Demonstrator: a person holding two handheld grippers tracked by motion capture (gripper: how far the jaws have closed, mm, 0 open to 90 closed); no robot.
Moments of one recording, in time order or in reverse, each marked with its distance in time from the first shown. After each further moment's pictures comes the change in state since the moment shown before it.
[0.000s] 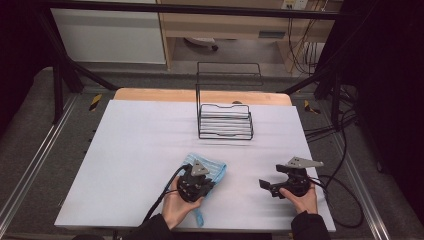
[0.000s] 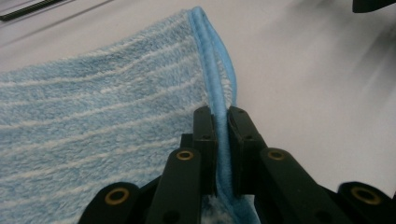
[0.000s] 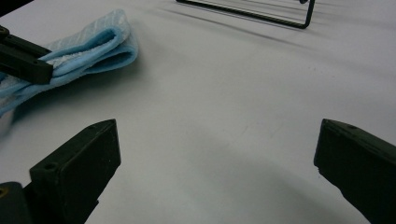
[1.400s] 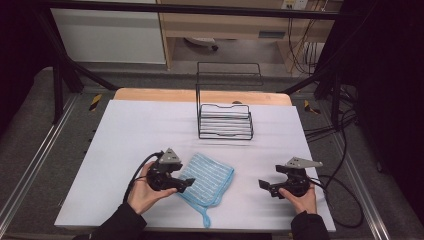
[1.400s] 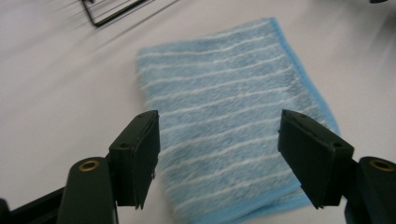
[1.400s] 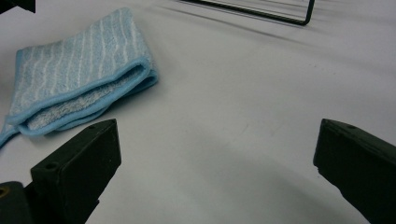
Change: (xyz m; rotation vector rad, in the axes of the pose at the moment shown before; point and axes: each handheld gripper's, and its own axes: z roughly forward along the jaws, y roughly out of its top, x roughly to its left) left arm 0.073 -0.012 -0.056 0.003 -0.019 0.054; right arm 0.001 -0.001 0.001 0.008 -0.006 0.010
